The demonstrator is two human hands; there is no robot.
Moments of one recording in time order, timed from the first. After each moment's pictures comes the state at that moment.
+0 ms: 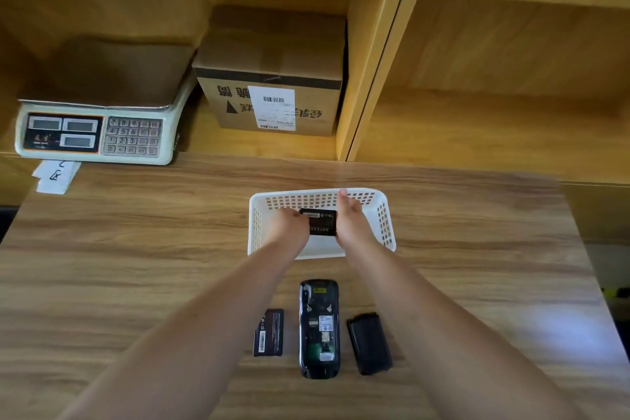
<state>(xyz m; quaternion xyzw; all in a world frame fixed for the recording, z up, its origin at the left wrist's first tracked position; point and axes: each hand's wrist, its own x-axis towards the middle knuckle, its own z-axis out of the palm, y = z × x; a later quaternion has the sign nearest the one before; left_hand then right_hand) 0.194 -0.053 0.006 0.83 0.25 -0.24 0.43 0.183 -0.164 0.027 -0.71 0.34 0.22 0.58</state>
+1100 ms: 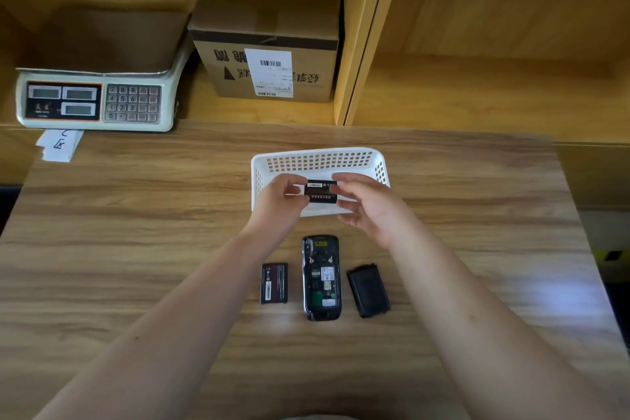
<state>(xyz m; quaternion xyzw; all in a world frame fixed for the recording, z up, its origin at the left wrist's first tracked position) 0.135 -0.024 0.048 0.82 0.13 -0.22 0.52 0.128 -0.193 0.055 -0.61 0.29 0.25 0.69</state>
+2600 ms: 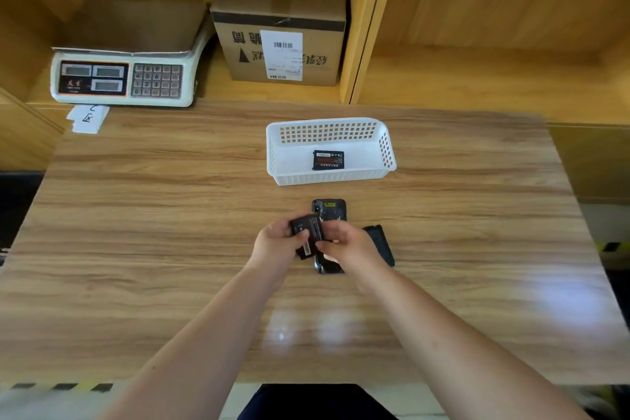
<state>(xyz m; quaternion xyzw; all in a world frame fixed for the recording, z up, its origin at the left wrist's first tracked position) 0.004 0.009 0.003 0.63 0.23 -0.25 0.70 -0.013 -0.136 0.008 -0.71 0.21 0.23 0.63</state>
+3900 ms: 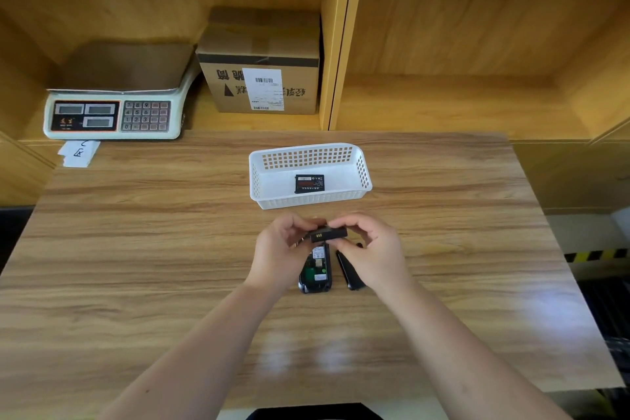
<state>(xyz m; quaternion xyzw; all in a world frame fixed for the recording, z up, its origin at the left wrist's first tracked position) 0.000 -0.024 0.067 0.75 0.03 -0.12 0.66 -0.022 -0.182 0.087 -0.82 0.04 -0.05 0.57</state>
